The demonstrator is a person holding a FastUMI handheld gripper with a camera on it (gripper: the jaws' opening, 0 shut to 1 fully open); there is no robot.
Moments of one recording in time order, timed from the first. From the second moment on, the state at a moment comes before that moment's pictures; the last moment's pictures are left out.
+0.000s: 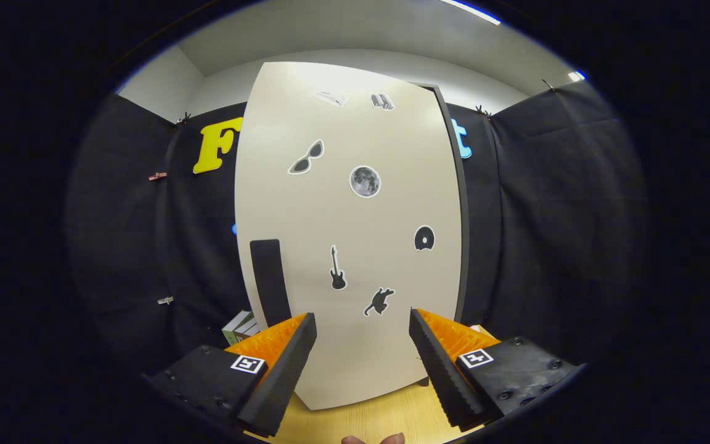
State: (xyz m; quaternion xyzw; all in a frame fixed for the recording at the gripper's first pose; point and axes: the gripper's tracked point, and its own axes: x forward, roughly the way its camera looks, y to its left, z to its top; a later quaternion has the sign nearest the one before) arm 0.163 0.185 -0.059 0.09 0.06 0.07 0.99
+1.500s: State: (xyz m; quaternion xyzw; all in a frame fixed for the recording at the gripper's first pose) arm 0.162 0.190 -0.060 0.07 0.05 0.09 0.99
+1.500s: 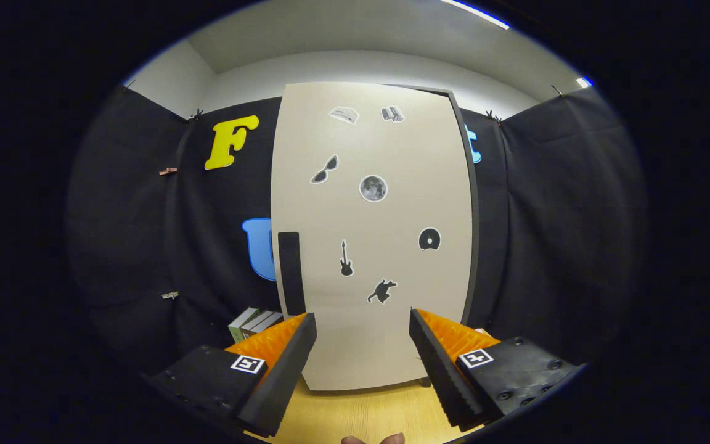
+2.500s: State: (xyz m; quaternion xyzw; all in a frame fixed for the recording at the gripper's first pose) arm 0.163 0.188 -0.063 0.07 0.05 0.08 0.99
